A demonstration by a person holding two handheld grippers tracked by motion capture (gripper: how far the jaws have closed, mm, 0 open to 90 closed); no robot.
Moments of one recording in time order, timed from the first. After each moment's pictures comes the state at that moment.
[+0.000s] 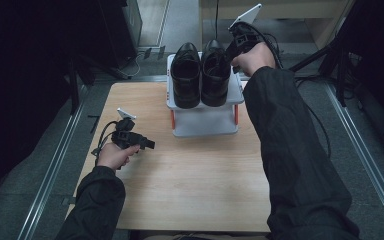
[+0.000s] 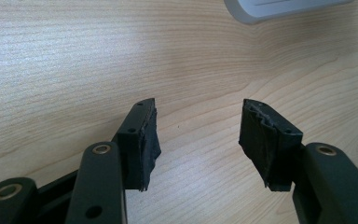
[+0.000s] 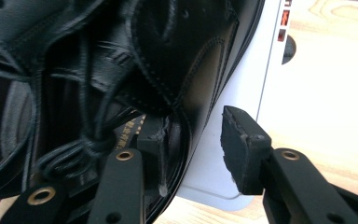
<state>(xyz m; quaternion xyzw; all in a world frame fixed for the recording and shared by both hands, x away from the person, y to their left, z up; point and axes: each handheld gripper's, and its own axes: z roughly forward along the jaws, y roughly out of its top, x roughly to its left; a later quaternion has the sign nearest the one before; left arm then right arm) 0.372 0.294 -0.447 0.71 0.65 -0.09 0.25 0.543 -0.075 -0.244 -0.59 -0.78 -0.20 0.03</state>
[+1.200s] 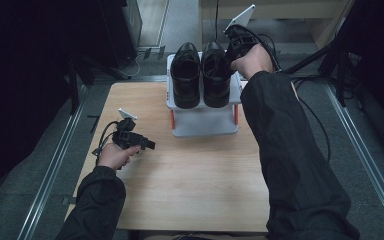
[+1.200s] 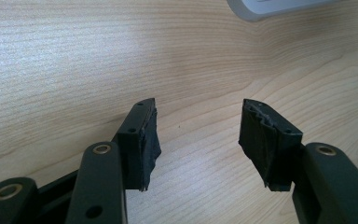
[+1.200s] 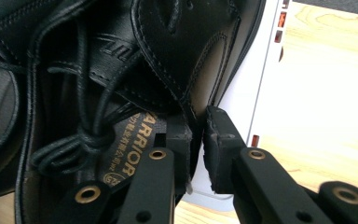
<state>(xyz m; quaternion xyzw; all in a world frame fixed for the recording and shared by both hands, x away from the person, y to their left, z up) 0.373 0.292 -0.448 0.72 0.64 -0.09 0.24 0.537 -0.064 -0.247 -0.58 -0.80 -0.18 0.00</state>
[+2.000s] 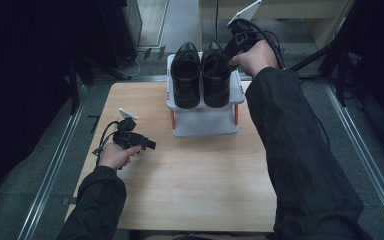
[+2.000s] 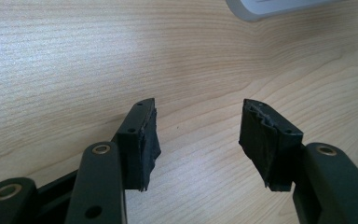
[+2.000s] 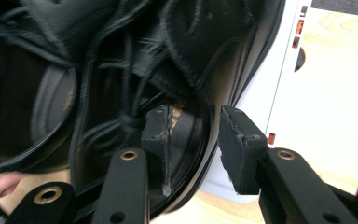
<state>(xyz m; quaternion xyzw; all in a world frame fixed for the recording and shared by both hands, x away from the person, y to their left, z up) 0.373 0.291 -0.448 0.72 0.64 -0.09 0.24 0.531 -0.073 -0.229 -0.56 -0.80 -0.22 0.03</state>
